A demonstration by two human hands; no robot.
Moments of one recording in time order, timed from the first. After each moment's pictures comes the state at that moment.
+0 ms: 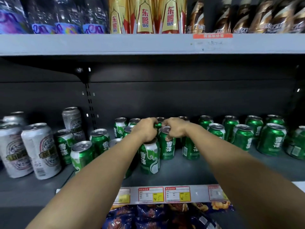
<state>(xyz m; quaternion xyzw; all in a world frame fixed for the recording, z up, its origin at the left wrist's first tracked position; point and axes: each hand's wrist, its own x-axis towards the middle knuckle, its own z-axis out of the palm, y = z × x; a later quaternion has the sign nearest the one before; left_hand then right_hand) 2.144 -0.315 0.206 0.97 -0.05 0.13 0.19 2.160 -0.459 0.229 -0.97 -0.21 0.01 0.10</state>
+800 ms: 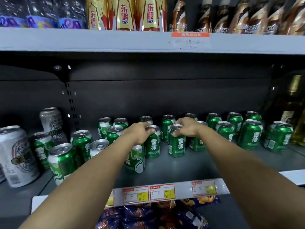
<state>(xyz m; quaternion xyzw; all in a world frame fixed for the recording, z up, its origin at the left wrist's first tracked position) 2.154 -0.332 0.190 0.98 -0.05 0.05 0.20 2.178 -0.547 0.208 -0.97 -0.08 0.01 0.23</state>
